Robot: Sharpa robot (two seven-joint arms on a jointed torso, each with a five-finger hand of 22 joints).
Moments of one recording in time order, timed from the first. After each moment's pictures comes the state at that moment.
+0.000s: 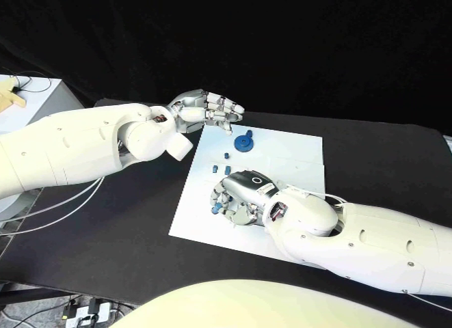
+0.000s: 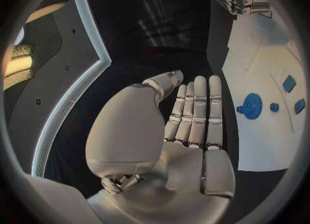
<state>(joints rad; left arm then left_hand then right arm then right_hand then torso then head) 1.24 -0.91 -0.03 1.45 -0.16 0.07 0.22 1.42 -0.18 0.52 -0.02 0.22 0.84 0.21 0.33 0.23 0.84 0.15 0.56 0.09 0.86 0.09 1.05 0.33 0.17 0.72 0.19 0.95 0.53 1.13 -0.49 -0.22 1.66 -1.63 -0.37 -0.24 1.42 -0.19 0.62 0.10 0.18 1.06 0.11 0.25 0.37 1.25 0.04 0.25 0.11 1.47 -0.03 1.40 1.23 0.07 1.46 0.07 1.22 1.31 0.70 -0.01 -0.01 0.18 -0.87</state>
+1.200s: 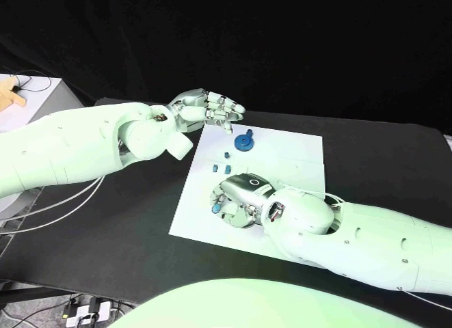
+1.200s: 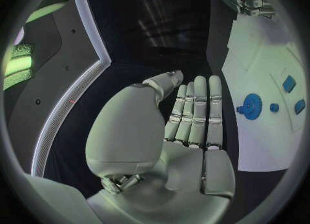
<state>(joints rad) 1.24 -0.91 -0.03 1.45 -0.16 0.07 0.22 1.42 -0.18 0.52 -0.02 0.22 0.84 0.21 0.33 0.23 0.84 0.15 0.56 0.08 0.86 0.09 1.05 0.33 0.17 0.72 0.19 0.95 0.52 1.12 -0.47 -0.22 1.63 -1.61 -0.32 -0.22 1.34 -0.25 0.58 0.10 0.19 0.95 0.16 0.21 0.41 1.08 0.10 0.11 0.07 1.47 0.01 1.37 1.17 0.08 1.43 0.10 1.00 1.31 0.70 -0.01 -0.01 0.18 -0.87</state>
